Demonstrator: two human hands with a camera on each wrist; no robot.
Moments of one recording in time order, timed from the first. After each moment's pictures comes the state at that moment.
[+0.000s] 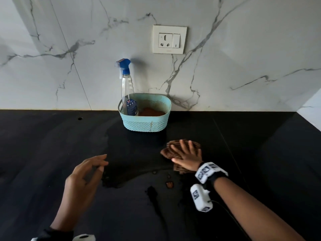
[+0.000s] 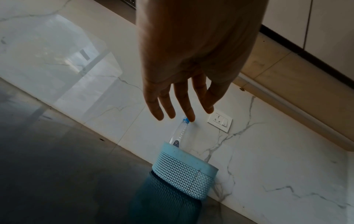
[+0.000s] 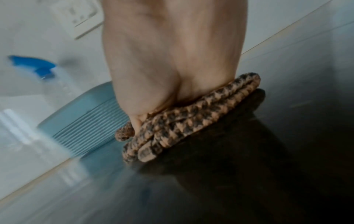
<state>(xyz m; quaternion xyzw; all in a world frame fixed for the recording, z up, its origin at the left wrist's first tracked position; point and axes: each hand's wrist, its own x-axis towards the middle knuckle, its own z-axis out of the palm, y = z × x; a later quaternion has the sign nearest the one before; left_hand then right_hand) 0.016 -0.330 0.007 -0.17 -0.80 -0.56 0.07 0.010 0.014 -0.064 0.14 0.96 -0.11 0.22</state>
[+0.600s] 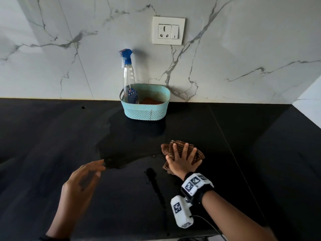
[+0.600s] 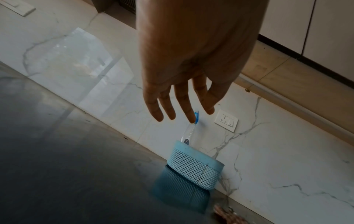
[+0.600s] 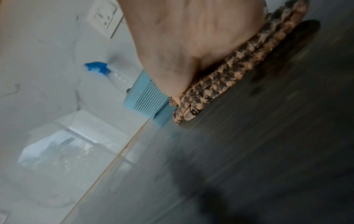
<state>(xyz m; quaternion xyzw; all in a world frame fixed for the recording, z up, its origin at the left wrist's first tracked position) 0.077 -0.357 -0.005 -0.14 -0.83 -0.55 0.05 0.074 -0.060 -0.069 0.31 0.92 -0.18 0.14</state>
